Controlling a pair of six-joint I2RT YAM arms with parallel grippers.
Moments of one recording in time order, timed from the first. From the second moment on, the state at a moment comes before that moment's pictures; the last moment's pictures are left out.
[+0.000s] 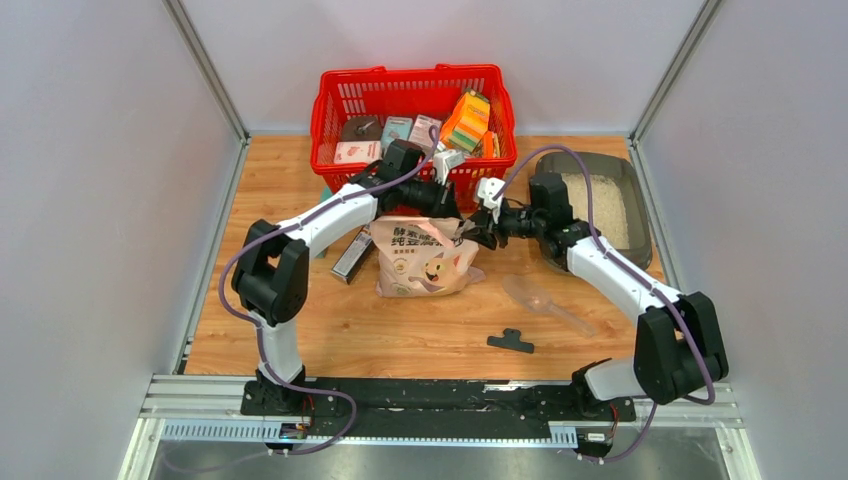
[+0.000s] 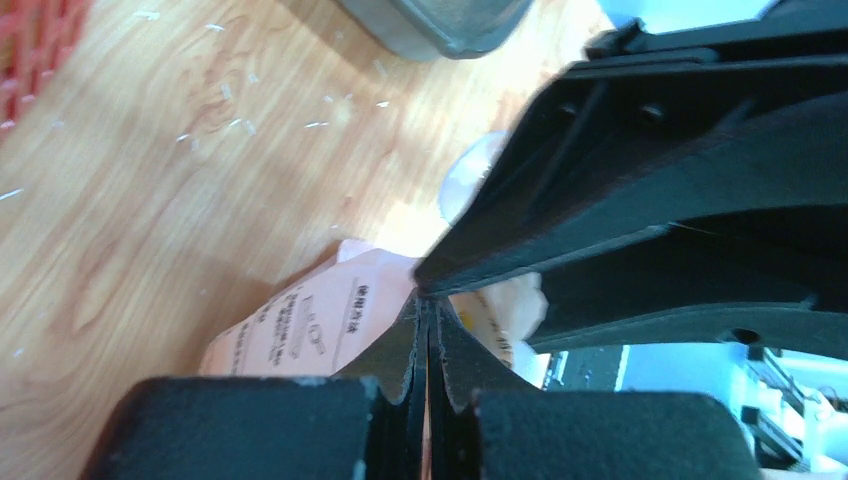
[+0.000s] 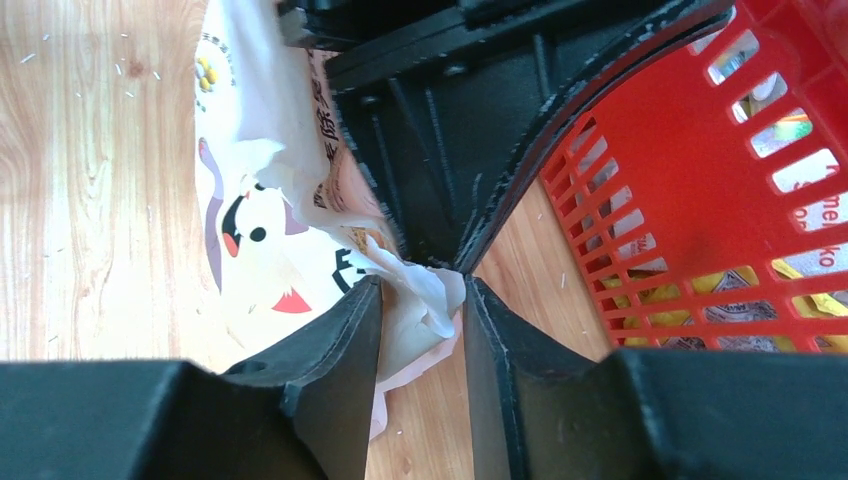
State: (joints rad) left arm -0.57 1.89 1.50 -0.29 0.85 -0.19; right arm 0.38 1.39 0.92 -0.02 -0.81 -0.54
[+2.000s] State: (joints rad) left arm -0.15 1.41 1.33 -0.85 0.82 0.51; right arm 0.35 1.59 0.94 0.21 -1.06 -0.09
